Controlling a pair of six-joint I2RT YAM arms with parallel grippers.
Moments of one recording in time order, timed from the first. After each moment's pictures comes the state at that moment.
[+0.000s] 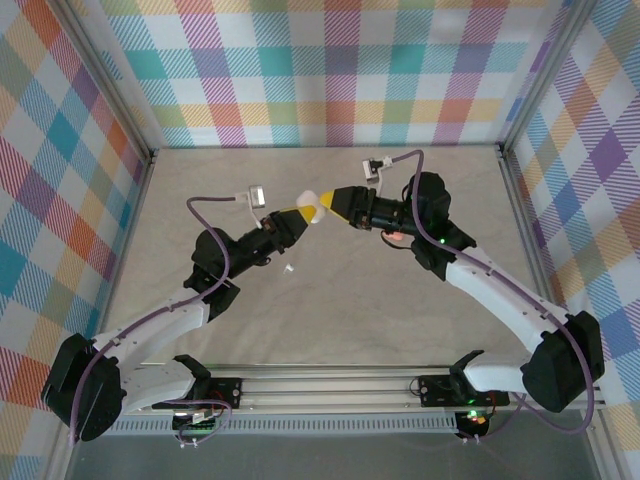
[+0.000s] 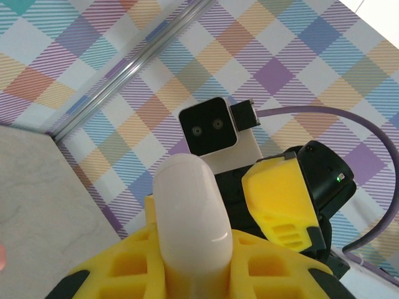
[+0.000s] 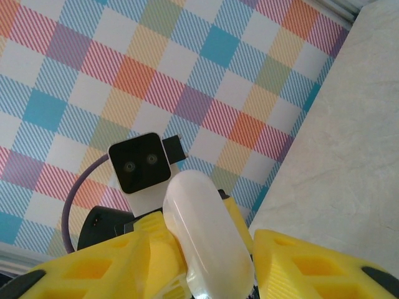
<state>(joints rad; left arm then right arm) -0.60 1.12 0.64 0.76 0.40 -0.98 0.58 1.27 1.03 0.23 -0.71 1.07</state>
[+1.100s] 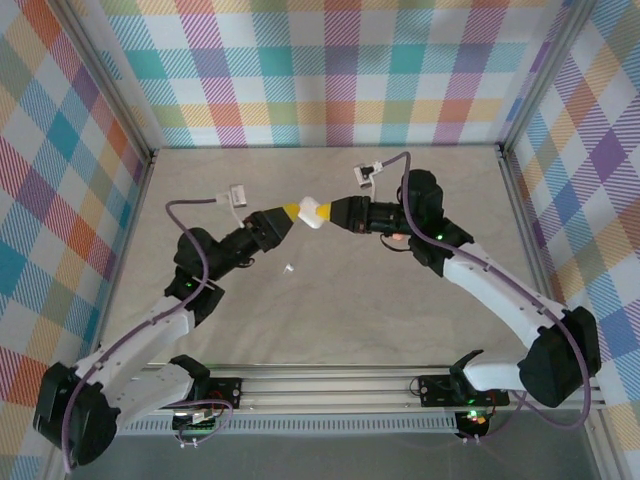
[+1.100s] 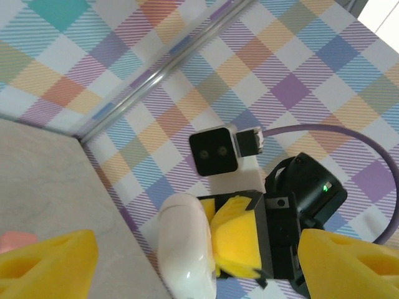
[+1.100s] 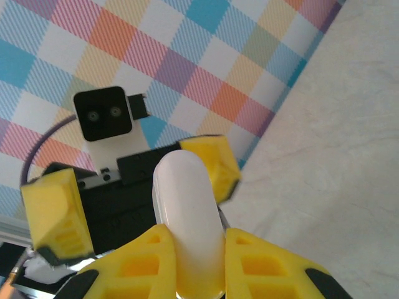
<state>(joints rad) -0.49 0.96 0.64 0.55 0.44 -0.97 0.56 1.29 1.09 0.04 -0.78 0.84</state>
